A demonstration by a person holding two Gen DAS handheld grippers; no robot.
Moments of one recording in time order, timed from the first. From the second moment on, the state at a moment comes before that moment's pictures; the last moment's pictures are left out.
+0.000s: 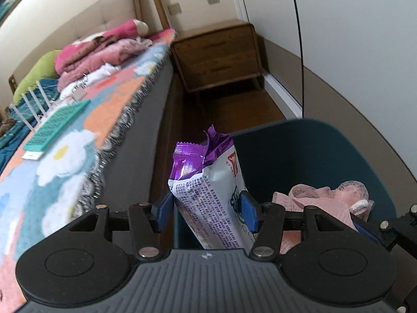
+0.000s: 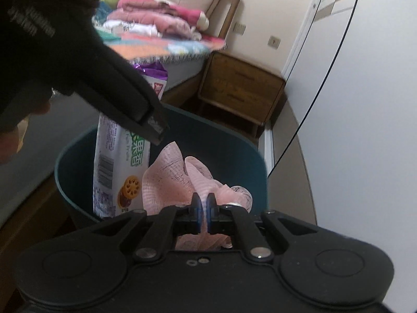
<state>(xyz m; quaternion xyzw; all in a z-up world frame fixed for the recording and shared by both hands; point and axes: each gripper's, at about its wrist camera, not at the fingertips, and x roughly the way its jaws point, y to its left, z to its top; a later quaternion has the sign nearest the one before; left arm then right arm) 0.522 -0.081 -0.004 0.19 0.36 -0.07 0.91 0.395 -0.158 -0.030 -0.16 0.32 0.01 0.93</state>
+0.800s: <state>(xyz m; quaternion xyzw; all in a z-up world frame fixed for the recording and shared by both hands) 0.504 -0.087 -0.021 0.15 0.40 -0.11 0.90 0.379 -0.160 -0.021 -0.13 0.33 0.03 0.93</state>
